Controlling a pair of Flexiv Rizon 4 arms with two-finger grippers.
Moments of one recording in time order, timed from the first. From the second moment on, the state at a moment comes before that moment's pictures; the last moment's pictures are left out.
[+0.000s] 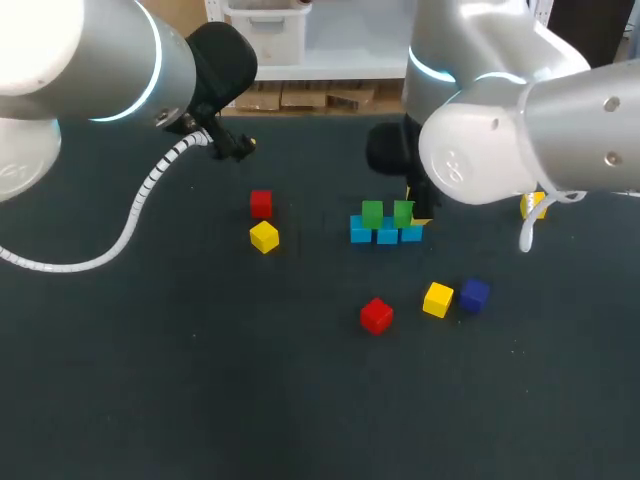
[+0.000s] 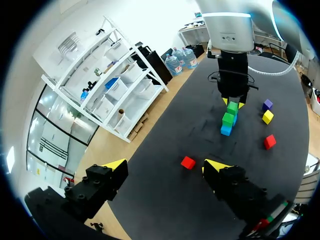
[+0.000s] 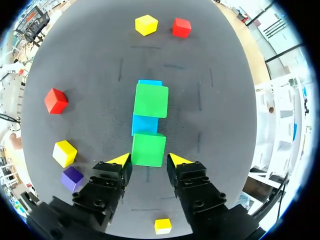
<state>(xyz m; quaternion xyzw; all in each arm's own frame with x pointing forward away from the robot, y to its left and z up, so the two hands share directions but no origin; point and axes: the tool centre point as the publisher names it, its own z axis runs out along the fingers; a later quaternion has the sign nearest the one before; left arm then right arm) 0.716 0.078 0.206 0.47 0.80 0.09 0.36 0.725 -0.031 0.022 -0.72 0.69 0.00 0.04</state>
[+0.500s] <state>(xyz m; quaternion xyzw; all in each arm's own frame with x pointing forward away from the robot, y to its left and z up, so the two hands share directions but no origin) 0.716 0.078 0.206 0.47 0.80 0.09 0.36 0.725 -0.033 0.021 -0.73 0.69 0.00 0.04</state>
